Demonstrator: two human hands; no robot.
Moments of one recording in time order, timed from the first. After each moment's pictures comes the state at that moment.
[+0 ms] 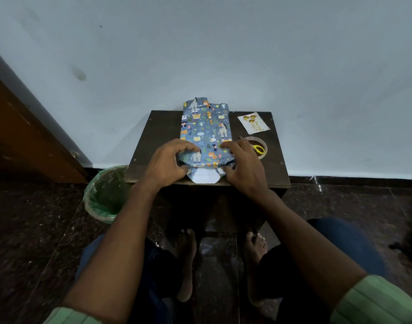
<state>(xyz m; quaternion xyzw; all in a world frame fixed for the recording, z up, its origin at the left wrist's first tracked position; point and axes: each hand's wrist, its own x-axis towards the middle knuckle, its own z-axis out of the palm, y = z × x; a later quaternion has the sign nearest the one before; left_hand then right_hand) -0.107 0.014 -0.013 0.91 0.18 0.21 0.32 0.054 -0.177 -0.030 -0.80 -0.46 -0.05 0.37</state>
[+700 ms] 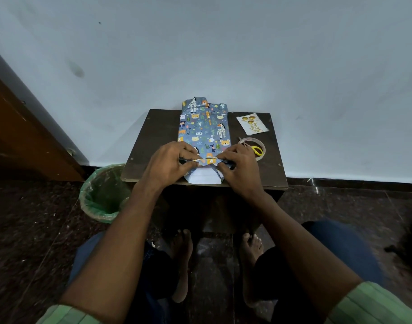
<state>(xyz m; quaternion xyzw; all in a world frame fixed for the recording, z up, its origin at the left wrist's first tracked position) -0.095 0.008 -0.012 0.93 0.15 0.22 0.24 0.059 -0.170 -0.045 -0.78 -0.46 -0.05 0.42</state>
